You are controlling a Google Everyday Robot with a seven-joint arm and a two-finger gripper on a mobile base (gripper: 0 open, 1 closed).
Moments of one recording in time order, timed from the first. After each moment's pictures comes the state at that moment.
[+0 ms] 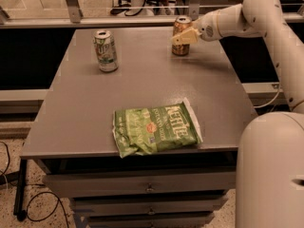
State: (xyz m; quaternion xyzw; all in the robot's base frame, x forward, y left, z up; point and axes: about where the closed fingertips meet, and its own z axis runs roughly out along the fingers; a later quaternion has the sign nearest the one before) arm 0.814 -0.126 0.880 -0.41 0.75 0.22 0.47
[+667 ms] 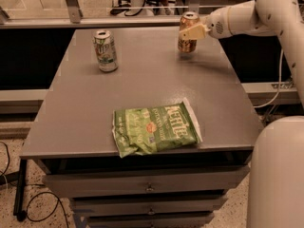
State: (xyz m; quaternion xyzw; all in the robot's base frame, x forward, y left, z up) arm 0.796 -0.142 0.902 -0.39 0.75 0.24 0.48
